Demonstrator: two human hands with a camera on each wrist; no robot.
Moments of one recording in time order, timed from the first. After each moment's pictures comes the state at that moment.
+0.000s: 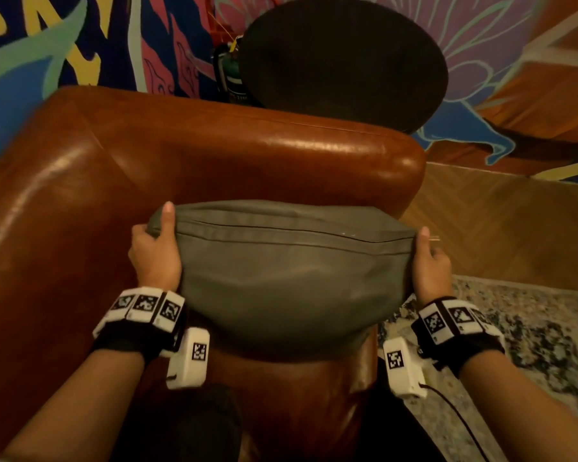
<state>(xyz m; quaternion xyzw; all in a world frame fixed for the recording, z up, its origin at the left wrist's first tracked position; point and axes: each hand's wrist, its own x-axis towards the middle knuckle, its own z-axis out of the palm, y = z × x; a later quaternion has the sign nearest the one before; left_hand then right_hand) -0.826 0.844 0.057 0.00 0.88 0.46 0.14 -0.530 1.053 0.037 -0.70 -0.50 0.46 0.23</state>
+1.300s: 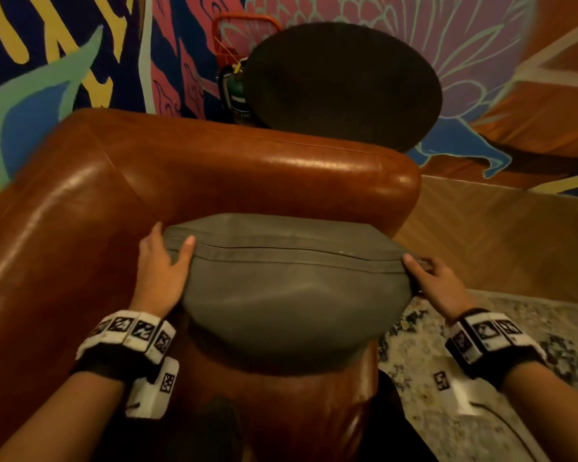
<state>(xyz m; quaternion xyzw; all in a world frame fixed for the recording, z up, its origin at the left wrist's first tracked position) -0.843 0.822 0.042 0.22 0.91 0.31 0.16 -0.500 1.076 0.047 -0.63 -0.60 0.49 0.04</state>
